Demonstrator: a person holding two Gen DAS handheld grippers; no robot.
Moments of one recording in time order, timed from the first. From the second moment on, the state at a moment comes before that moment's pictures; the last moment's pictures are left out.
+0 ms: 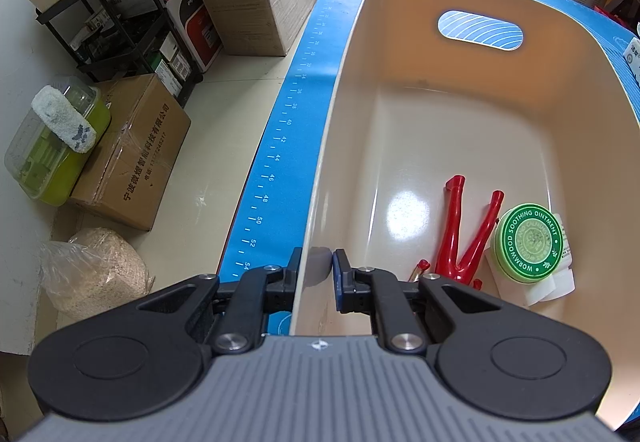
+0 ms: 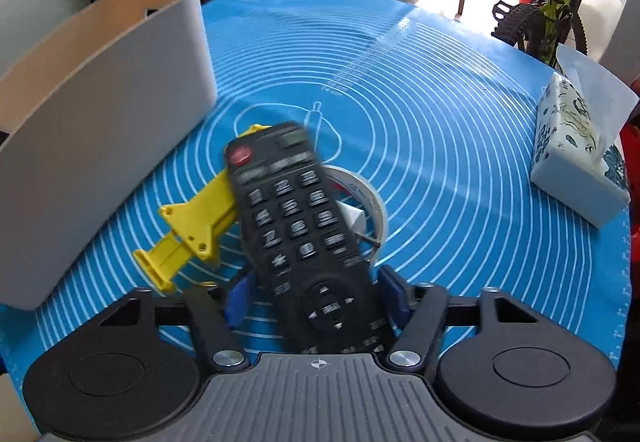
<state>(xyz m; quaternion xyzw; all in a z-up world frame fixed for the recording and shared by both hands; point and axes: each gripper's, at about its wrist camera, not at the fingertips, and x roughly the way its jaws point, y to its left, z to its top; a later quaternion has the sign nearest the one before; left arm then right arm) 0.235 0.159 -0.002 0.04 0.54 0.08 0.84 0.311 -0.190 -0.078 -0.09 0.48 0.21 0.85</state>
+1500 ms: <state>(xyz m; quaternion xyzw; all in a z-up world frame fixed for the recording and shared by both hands) 0.234 0.158 -0.003 0.04 0.54 0.08 0.83 0.279 -0.057 0.059 -0.03 0.34 0.24 0.91</state>
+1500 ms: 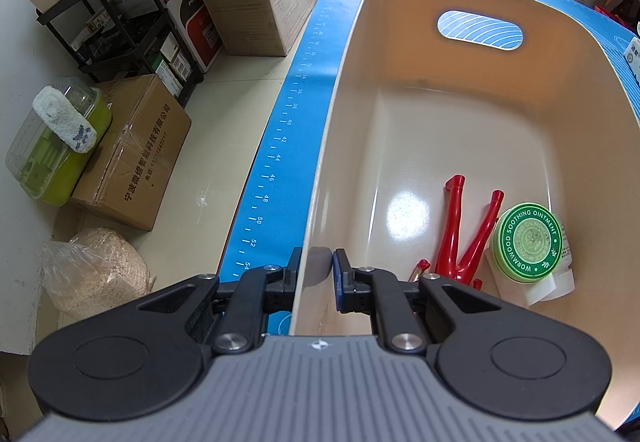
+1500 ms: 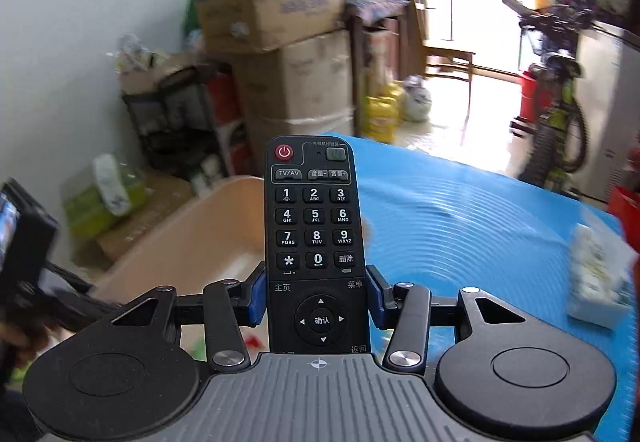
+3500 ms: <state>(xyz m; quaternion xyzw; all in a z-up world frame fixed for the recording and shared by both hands) 0.236 0.158 -0.003 0.04 0.54 0.08 0.83 0.281 -0.105 -0.008 -0.02 0.37 0.08 0.93</state>
